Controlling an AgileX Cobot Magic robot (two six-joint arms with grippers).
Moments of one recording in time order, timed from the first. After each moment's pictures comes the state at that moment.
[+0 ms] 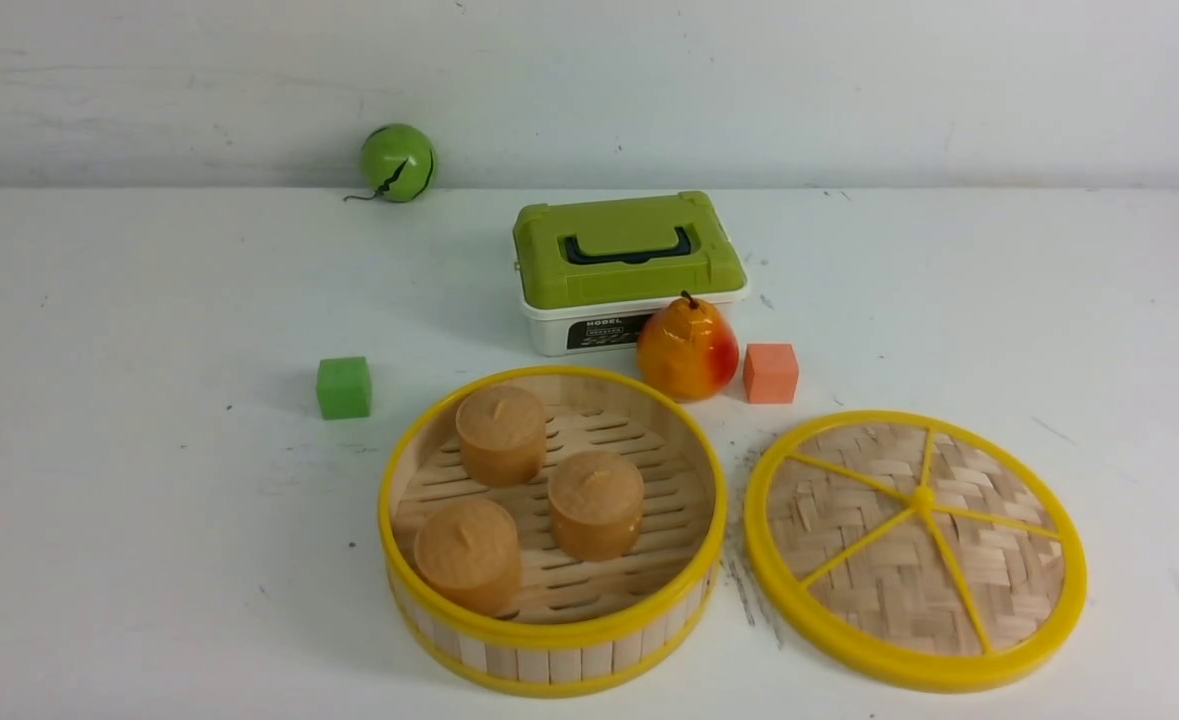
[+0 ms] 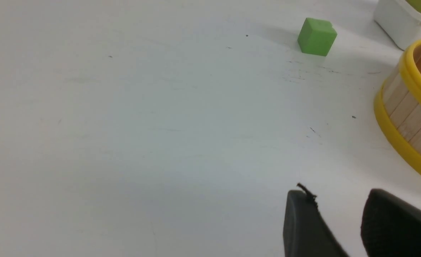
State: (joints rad) right arm 0.00 -0.01 0.02 -0.04 0.39 0.22; left arm 0.02 -0.01 0.03 -0.01 0.37 -0.20
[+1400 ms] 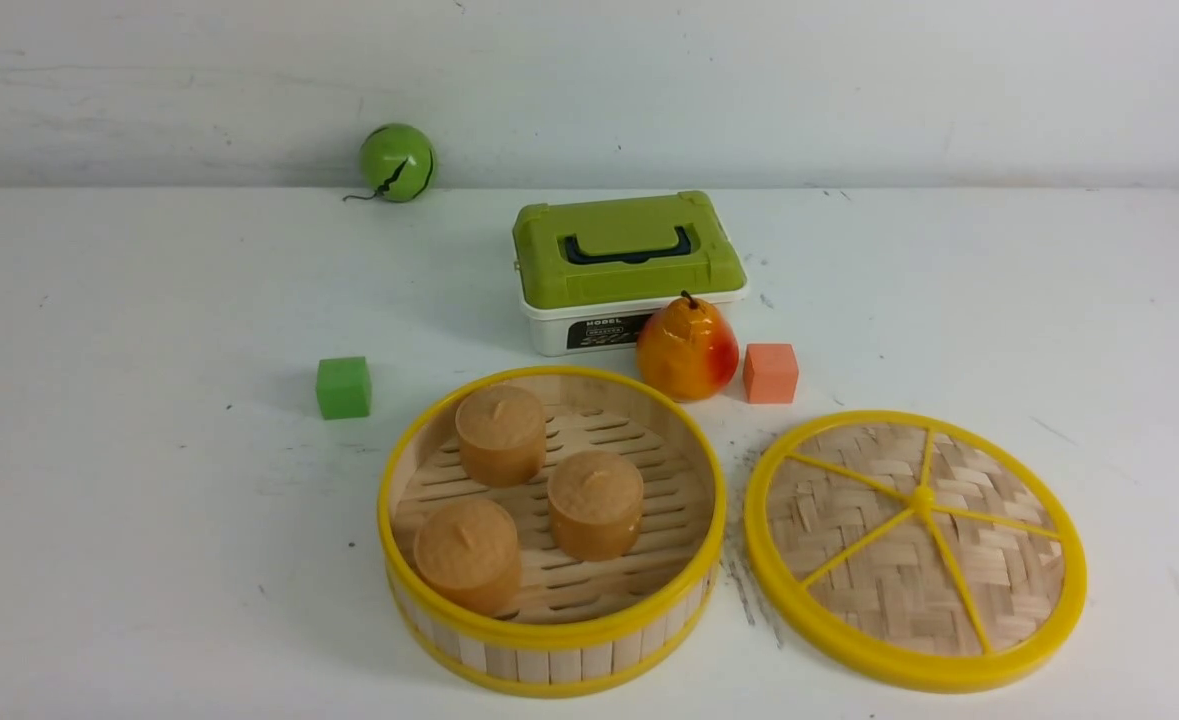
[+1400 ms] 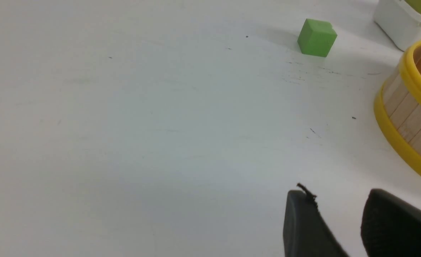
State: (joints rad) right arm 0.00 -0.01 0.02 -0.04 0.39 0.22; left arm 0.02 -0.01 0.03 -0.01 0.37 -0.20
